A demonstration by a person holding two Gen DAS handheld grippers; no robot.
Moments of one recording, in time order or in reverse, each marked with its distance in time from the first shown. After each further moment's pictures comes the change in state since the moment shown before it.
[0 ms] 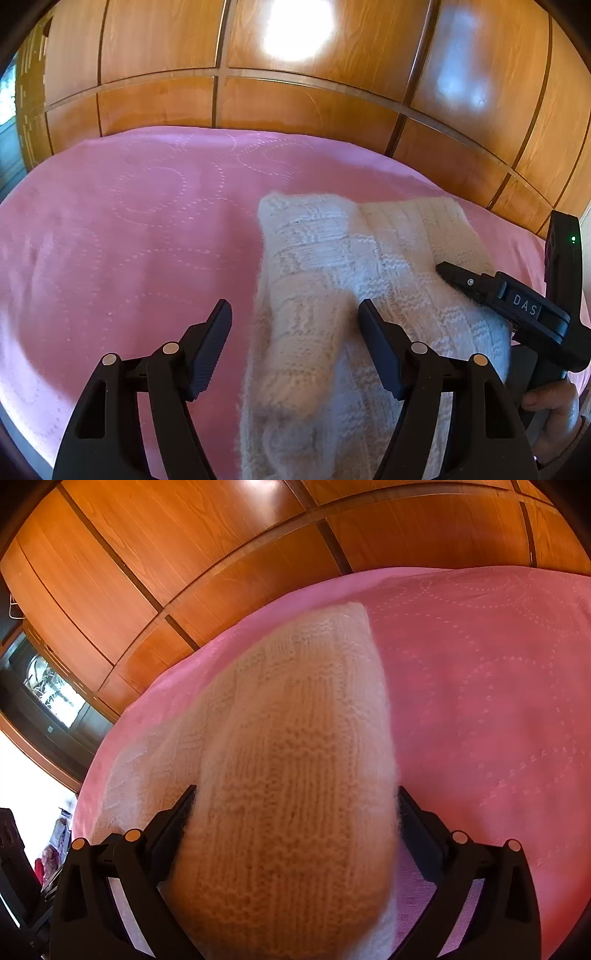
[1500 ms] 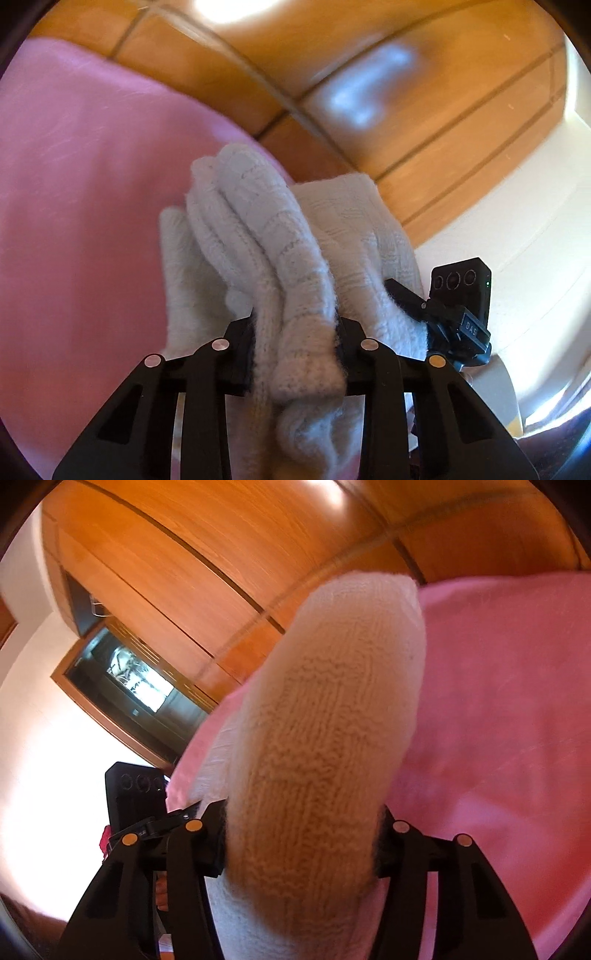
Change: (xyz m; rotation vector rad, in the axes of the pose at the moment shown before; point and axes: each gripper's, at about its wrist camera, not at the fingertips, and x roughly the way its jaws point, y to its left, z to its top) left arm 0.004 0.022 0.005 -0.155 0.102 -0.769; right arm -0.090 0.004 -0.014 -0.062 0.011 0.373
